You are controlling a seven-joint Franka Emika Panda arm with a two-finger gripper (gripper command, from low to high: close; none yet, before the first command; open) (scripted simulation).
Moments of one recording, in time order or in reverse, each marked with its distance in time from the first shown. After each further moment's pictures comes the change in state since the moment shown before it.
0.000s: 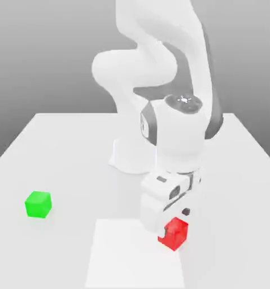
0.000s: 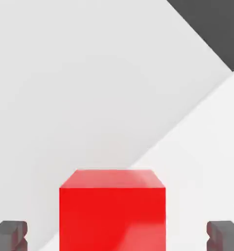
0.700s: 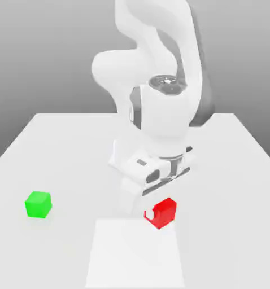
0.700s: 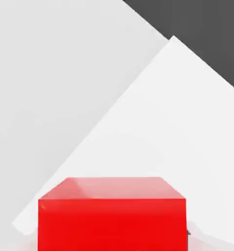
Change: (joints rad) arm -0.182 -0.263 -0.131 -0.050 -0.006 -0.219 0.096
